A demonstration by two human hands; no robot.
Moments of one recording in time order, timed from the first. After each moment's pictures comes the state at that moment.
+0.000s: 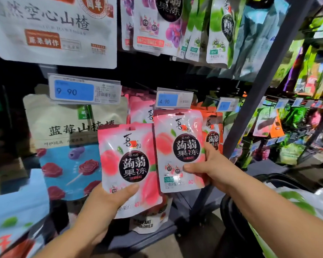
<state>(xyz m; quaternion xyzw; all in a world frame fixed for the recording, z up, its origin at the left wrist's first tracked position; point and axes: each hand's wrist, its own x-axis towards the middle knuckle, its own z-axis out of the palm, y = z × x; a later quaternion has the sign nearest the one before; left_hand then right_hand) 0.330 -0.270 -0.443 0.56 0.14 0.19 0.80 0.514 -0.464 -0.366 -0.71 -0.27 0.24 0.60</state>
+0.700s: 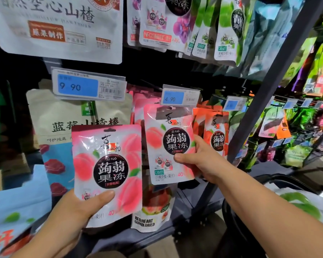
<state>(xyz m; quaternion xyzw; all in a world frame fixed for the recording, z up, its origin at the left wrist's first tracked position) 0.298 -0.236 -0.455 0.59 0.14 0.23 0.76 0.536 -0.426 -0.381 -0.71 -0.29 0.24 0.60</state>
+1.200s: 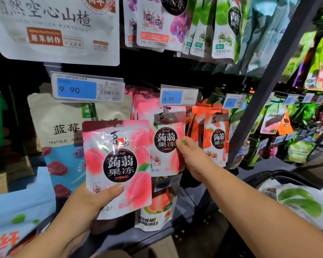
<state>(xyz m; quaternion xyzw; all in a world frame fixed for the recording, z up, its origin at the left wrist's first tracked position) 0.309 -0.241 -0.446 0.58 0.14 0.22 0.77 0.539 -0.396 -0.404 -0.77 -0.24 0.16 0.57</state>
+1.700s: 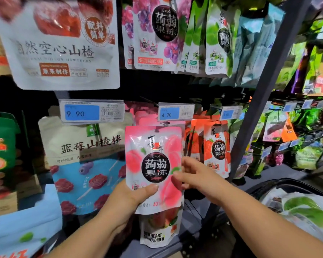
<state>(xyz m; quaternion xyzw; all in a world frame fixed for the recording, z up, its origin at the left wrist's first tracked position) 0.366 -0.268 -0.428 0.58 0.08 0.17 0.80 0.507 -0.434 -0.386 -0.72 -0.36 0.25 0.53</state>
